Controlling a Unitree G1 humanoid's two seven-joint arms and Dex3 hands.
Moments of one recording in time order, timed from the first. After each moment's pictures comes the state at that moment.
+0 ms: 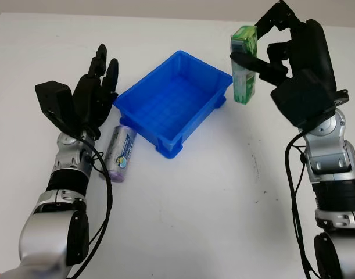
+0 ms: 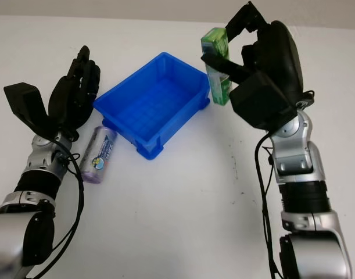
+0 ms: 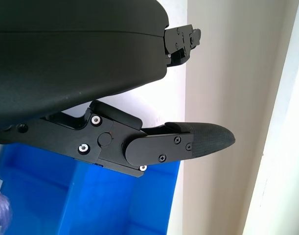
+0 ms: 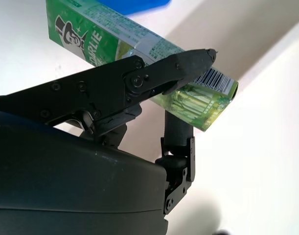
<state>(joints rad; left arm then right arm) -0.83 0.25 0.24 0.90 -0.22 -0.23 -0.34 -0.77 -0.41 -0.04 0.36 -0.37 -0.17 -0.22</state>
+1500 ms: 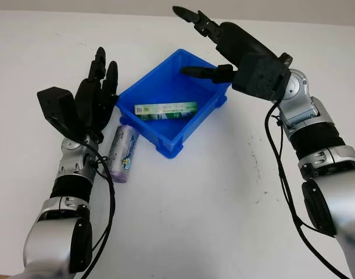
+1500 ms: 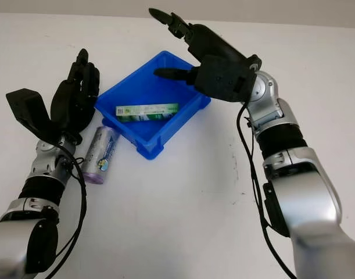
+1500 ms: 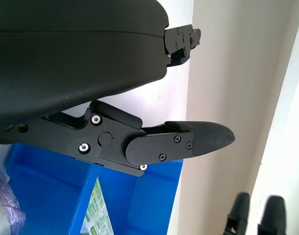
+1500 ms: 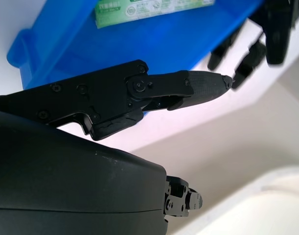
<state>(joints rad) -0.79 0.23 0.24 0.85 -0.23 -0.23 -0.29 -1.09 -0.43 0.13 0.87 -0.28 -0.47 0.26</state>
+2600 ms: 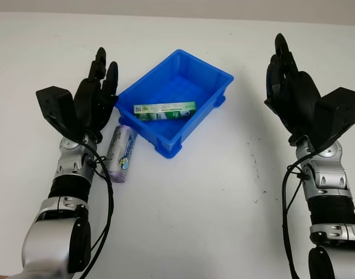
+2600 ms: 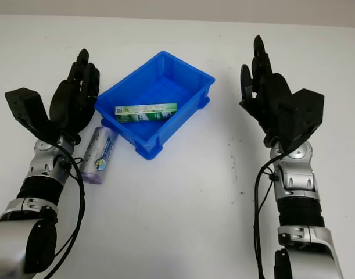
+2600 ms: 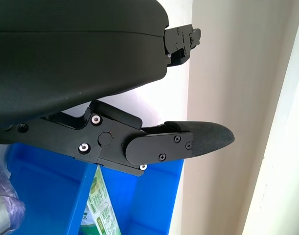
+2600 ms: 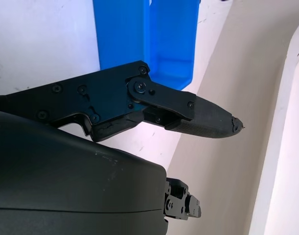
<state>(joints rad) -0.79 0.24 0.23 0.84 -0.22 -0.22 -0.32 -0.57 -0.38 -0.16 0.34 0.13 -0.03 0.20</state>
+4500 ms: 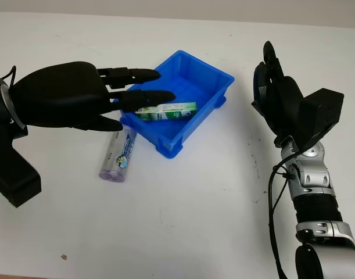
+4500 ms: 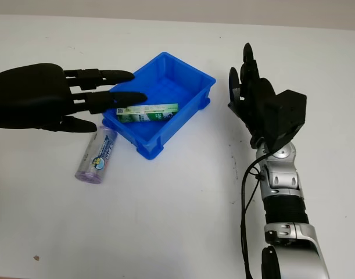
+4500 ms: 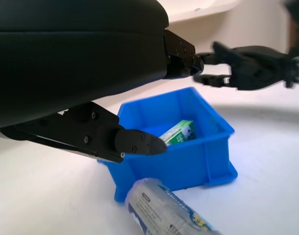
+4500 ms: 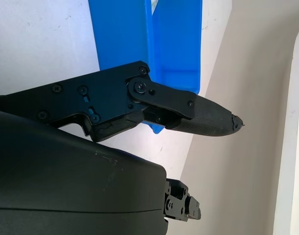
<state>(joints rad) -0.75 0.91 -0.02 0.36 0.43 -1.23 -0.56 -0.60 -0.30 -0.16 0.44 0.11 -0.05 0.20</state>
